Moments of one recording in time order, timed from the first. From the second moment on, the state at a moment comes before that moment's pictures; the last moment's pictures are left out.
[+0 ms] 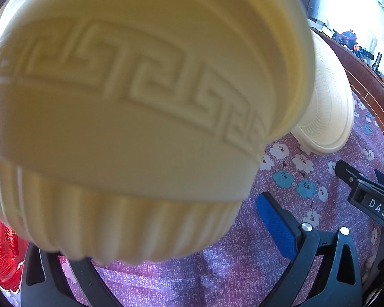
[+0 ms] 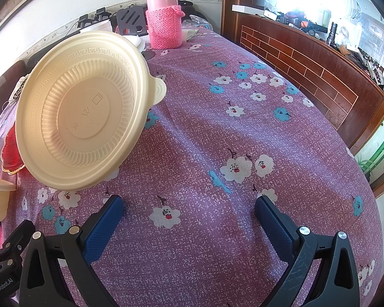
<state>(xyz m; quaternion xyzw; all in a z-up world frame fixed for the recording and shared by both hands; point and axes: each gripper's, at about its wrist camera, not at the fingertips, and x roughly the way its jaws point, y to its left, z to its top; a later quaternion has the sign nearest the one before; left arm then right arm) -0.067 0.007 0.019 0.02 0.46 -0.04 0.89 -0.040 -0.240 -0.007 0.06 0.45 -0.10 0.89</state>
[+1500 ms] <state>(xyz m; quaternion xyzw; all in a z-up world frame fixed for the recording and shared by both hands) -0.181 0.155 0.077 -0.07 0.37 -0.15 0.92 -0.122 -0.184 0.085 0.10 0.39 0.11 0.91</state>
